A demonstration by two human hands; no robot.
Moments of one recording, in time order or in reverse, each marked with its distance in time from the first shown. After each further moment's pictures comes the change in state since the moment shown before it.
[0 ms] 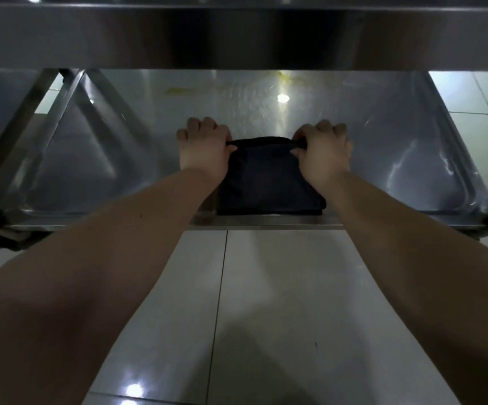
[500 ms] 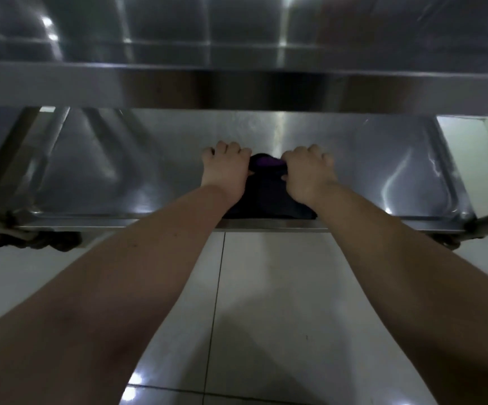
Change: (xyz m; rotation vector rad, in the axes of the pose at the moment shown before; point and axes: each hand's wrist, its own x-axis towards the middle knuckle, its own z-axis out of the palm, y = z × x) left_hand -0.017 0.034 -0.002 0.041 -0.206 0.142; right_hand -0.018 -0.021 -0.016 -0.193 -0.255 -0.130
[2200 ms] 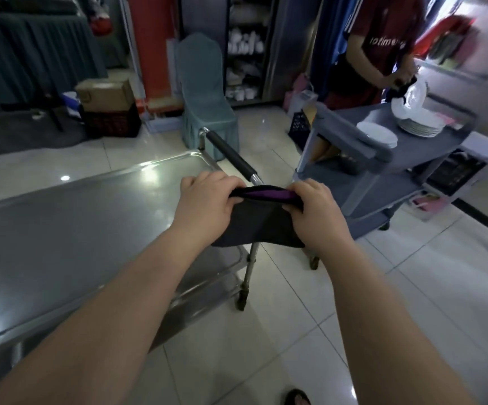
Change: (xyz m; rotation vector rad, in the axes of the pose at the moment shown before) left_hand -0.209 0.179 -0.864 -0.485 0.390 0.710; right_hand -0.450 -0.015 -0.811 0.251 0.617 0.494
